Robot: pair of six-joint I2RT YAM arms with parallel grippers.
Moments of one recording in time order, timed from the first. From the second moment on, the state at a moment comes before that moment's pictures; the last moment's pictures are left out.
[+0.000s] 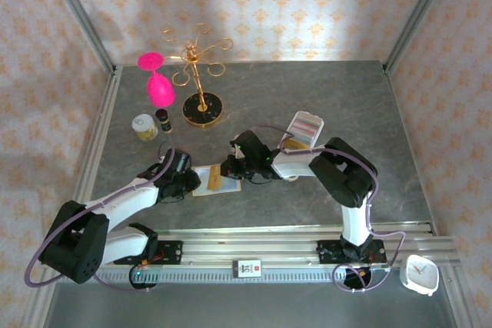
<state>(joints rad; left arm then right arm) -0.36 1.18 0.42 -0.30 0.05 -0.88 0.85 1.92 1.01 0.13 -0.45 0.91</state>
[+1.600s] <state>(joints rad) -0.31 1.23 0.43 -0.29 0.12 -0.88 0.84 1.91 1.00 0.08 -0.42 0.80</state>
